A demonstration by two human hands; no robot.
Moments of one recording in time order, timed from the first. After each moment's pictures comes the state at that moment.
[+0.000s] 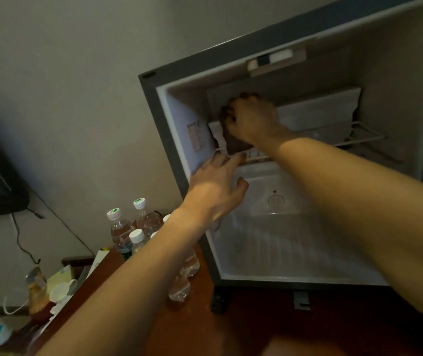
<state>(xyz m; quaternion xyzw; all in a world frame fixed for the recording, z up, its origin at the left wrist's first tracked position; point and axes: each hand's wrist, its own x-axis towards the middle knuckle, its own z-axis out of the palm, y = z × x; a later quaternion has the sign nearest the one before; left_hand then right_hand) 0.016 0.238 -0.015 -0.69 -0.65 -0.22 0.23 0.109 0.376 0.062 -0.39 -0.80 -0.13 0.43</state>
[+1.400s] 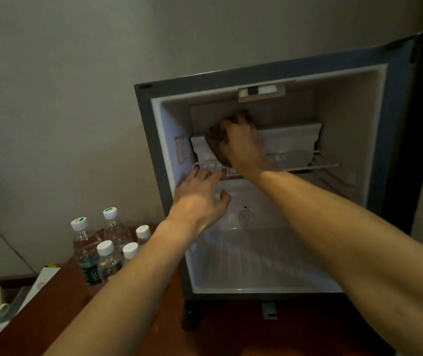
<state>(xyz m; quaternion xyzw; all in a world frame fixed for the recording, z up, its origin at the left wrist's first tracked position) 0.018 0.239 -0.017 -0.68 -0.66 -0.26 0.20 0.121 0.363 0.051 -0.43 -0.77 -0.14 0.46</state>
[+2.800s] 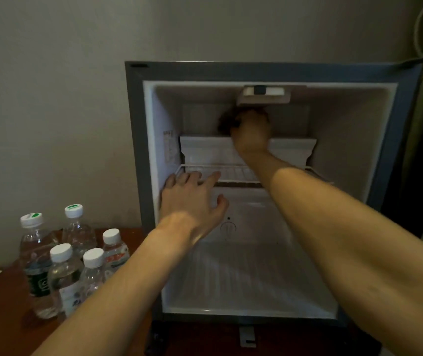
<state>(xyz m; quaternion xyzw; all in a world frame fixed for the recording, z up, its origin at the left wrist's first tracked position) 0.031 0.256 -0.023 -0.64 -0.70 -0.22 0.23 0.133 0.418 0.075 -0.47 -0.70 -0.08 0.53</state>
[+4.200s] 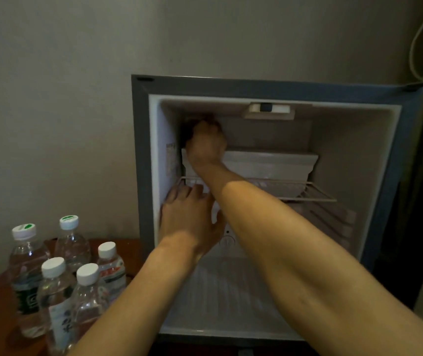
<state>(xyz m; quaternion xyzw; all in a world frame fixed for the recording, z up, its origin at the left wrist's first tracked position) 0.030 0.257 -0.024 -0.64 -0.69 -0.25 0.24 0.037 0.393 0.073 -0.45 -0.71 -0.13 0.52</state>
